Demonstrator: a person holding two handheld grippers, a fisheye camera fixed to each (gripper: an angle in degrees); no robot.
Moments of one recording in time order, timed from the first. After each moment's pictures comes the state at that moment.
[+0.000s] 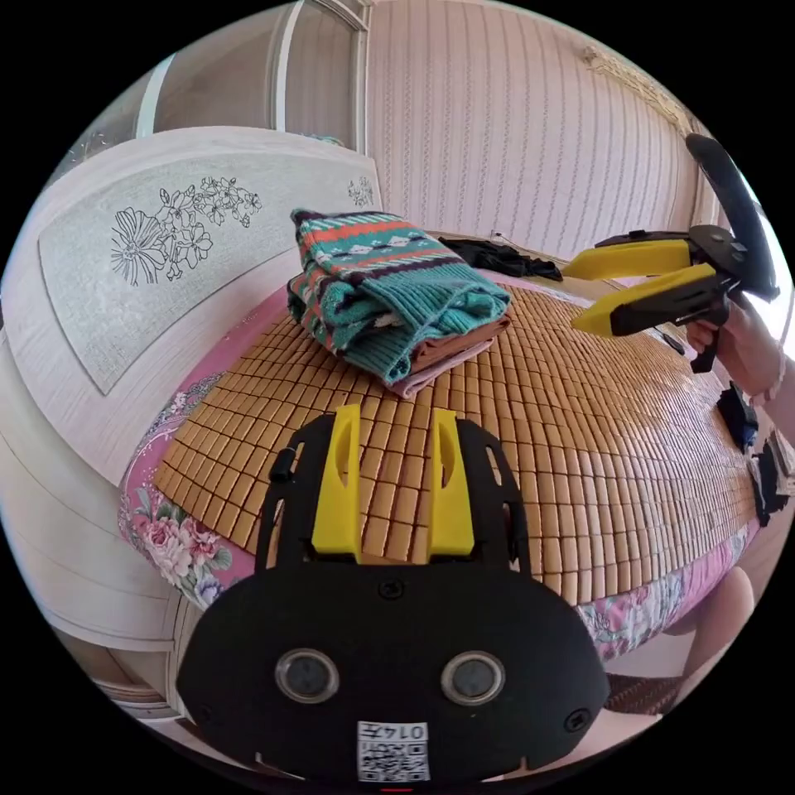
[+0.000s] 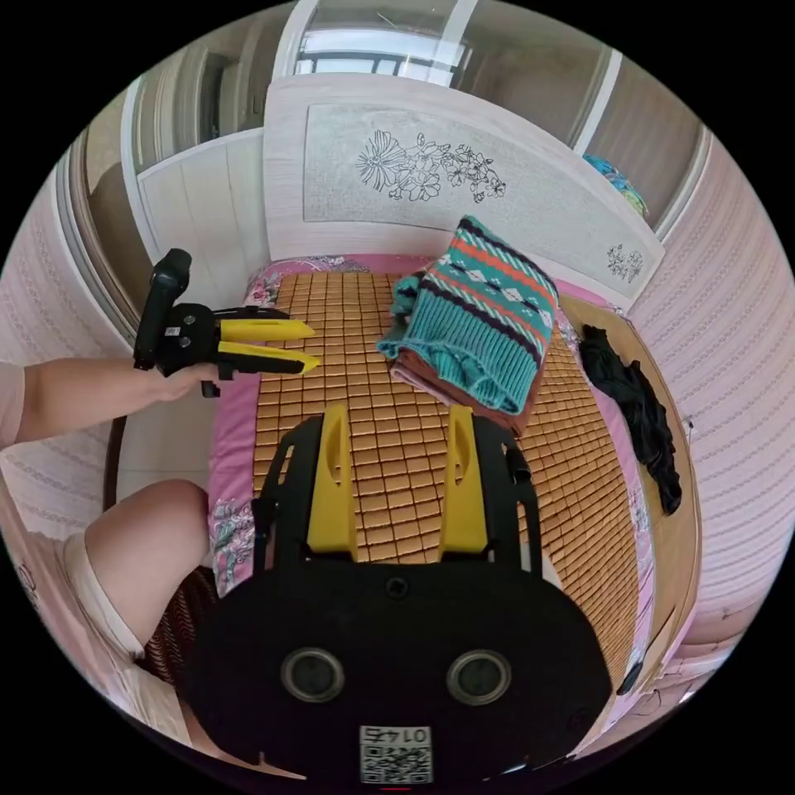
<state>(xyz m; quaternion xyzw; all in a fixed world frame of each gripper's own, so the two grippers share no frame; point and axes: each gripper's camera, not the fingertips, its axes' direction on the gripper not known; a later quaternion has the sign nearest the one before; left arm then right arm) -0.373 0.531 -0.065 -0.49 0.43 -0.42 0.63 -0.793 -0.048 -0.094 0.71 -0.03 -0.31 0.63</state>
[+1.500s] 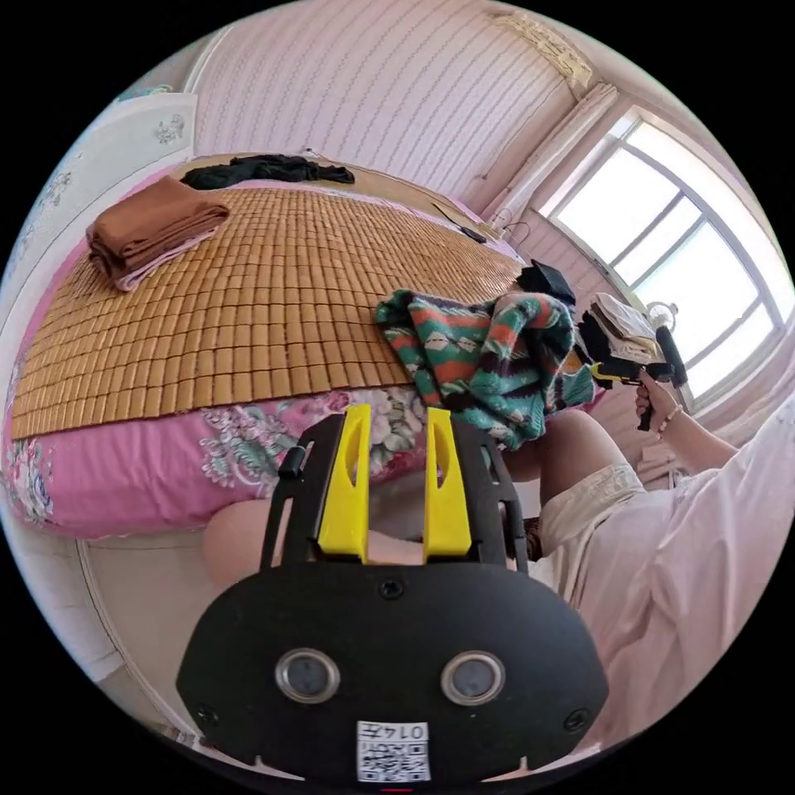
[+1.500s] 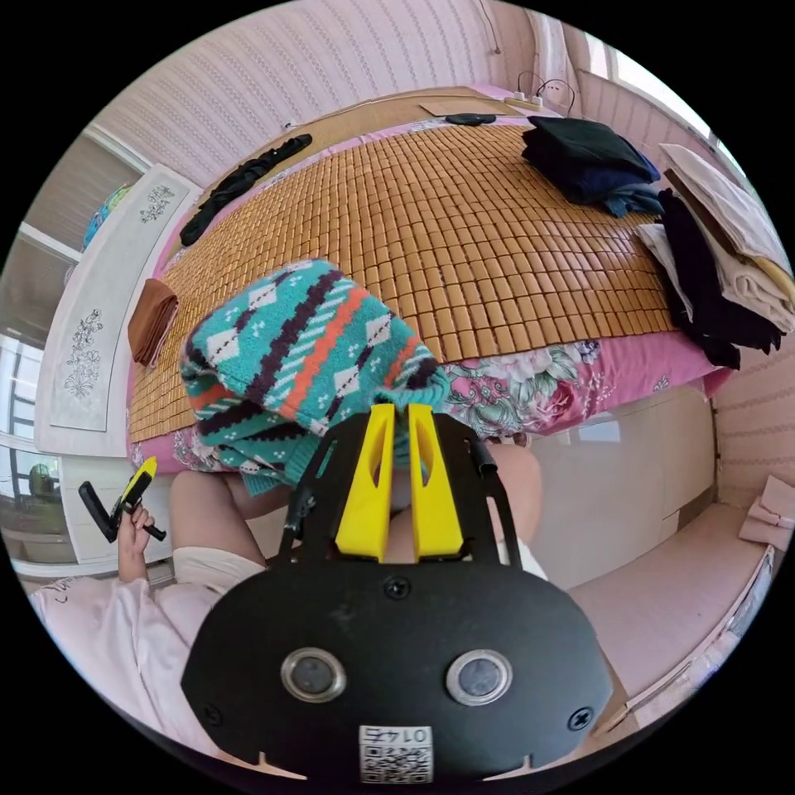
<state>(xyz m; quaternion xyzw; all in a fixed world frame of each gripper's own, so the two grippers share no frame) -0.371 0.390 -0.169 -0.39 0.69 -0.43 0.44 -0.496 0.028 0.432 0.45 -0.44 0.24 0.74</state>
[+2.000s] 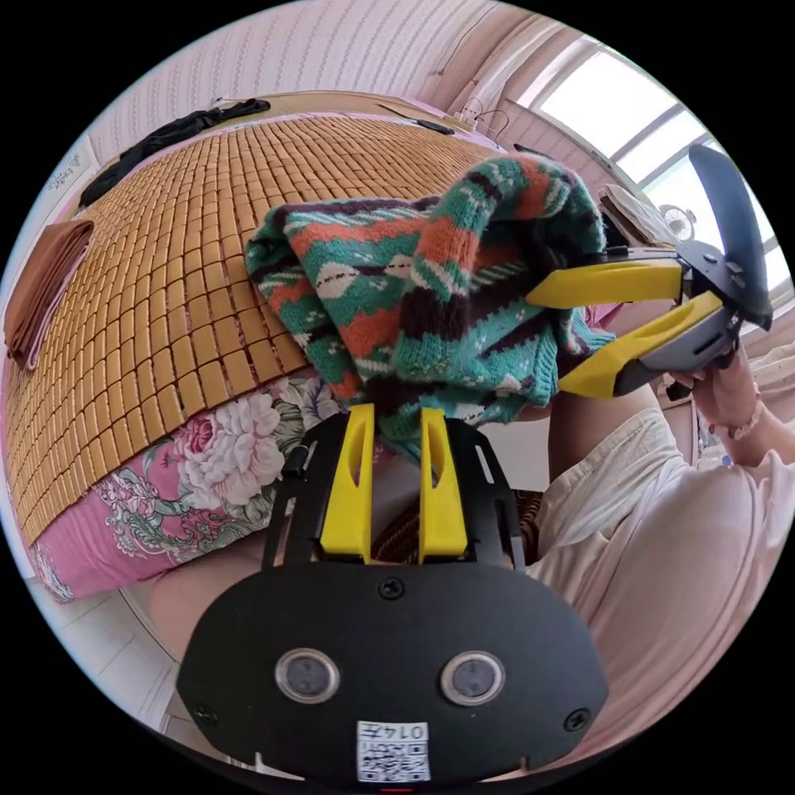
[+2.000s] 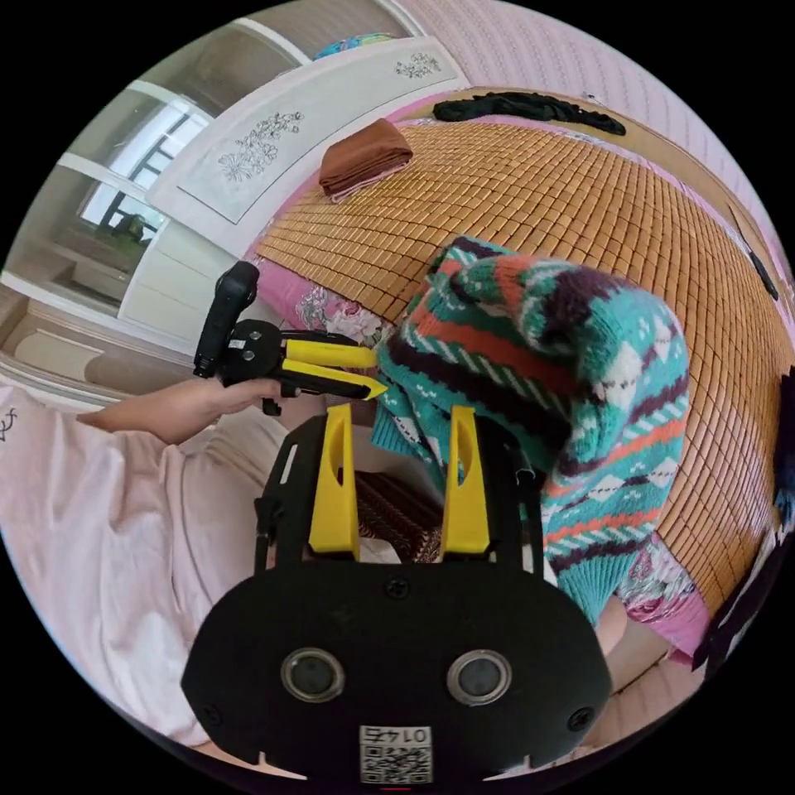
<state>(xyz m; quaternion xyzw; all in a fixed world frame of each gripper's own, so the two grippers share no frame) -0.262 0.234 -0.163 -0.39 0.78 -0.26 0.42 -0.600 0.016 0.312 0.52 -0.35 -0.16 0.76</state>
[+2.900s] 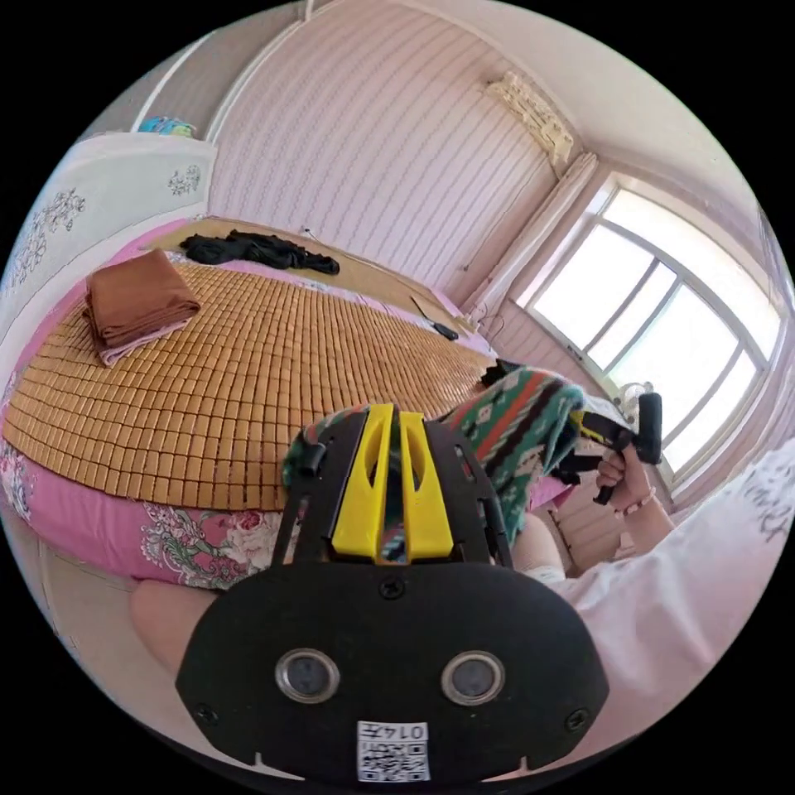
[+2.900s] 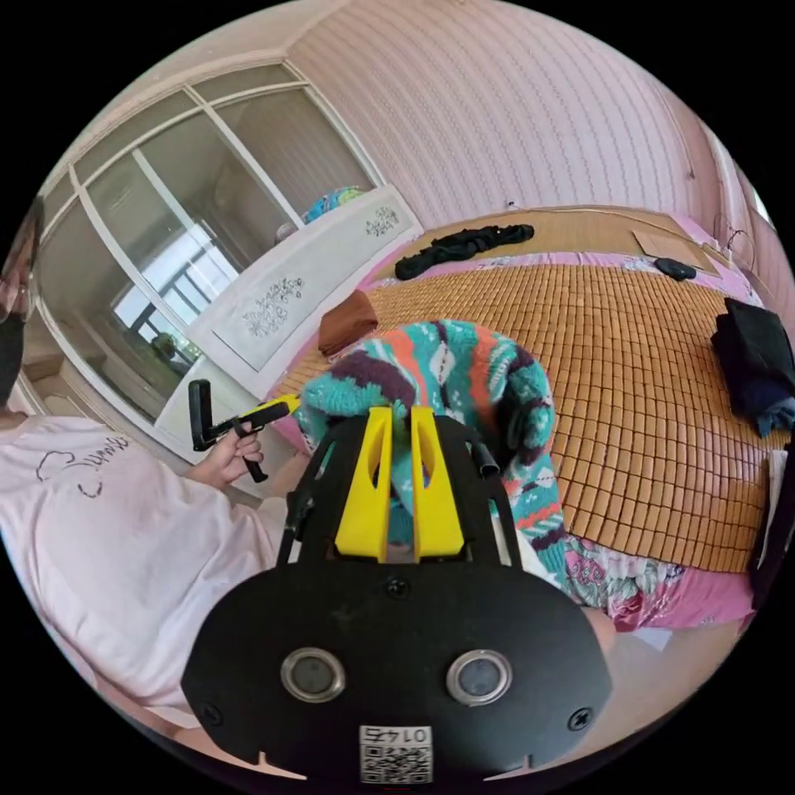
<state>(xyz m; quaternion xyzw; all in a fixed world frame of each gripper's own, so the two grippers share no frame) -0.447 0.264 -0.089 -0.32 0.63 -0.53 0.46 -0.411 0.176 0.485 0.69 -0.45 -0.02 0.57</state>
